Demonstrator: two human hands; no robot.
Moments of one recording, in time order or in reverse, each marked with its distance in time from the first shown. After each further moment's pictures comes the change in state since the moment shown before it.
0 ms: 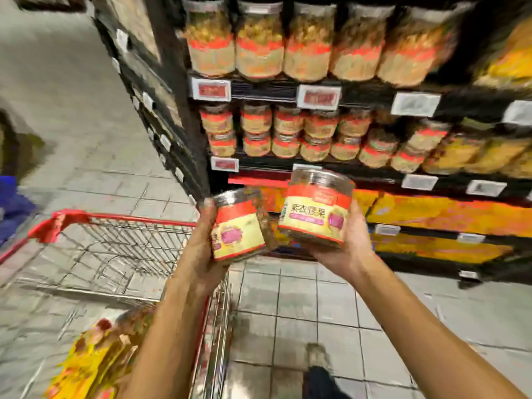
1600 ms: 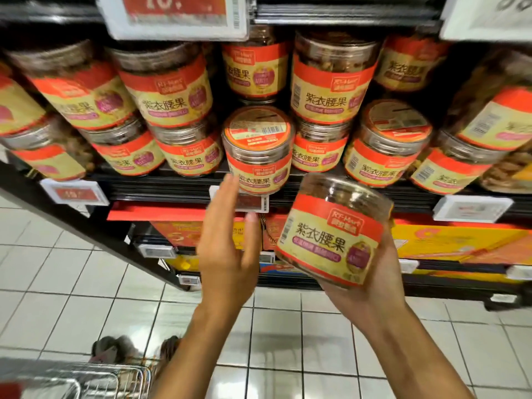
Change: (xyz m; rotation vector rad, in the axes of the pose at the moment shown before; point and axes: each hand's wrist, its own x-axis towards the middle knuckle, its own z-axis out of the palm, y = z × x) left_hand 0.312 -0.177 0.063 1.130 0.312 0.976; right_hand 0.224 -0.092 -0.173 0.177 -0.005 -0.076
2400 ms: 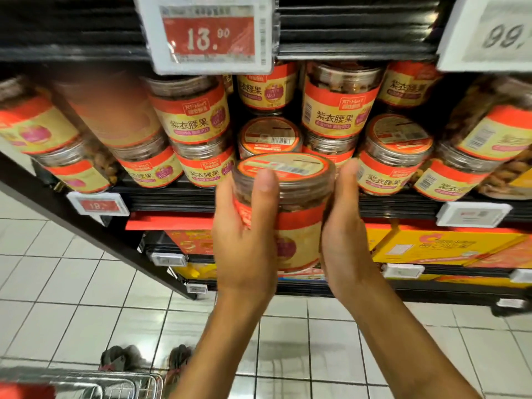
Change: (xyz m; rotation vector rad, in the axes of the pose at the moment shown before) left_hand 0.035 0.073 -0.025 -0.718 -0.031 -0.393; right_hand 0.004 0.008 0.079 -0.621 -0.170 -0.340
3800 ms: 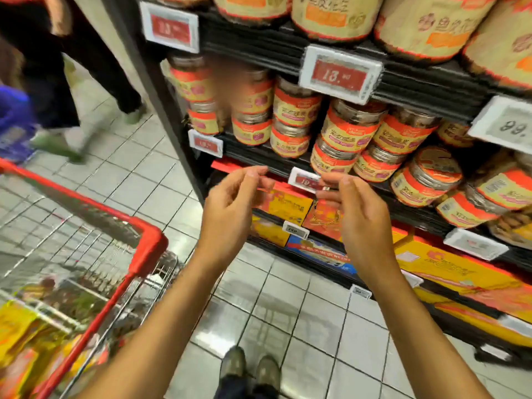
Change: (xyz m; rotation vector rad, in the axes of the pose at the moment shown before) left_hand -0.047 0.088 -0.083 0.223 0.188 -0.218; right_hand -0.056 -0.040 0.028 -0.542 -0.122 -0.143
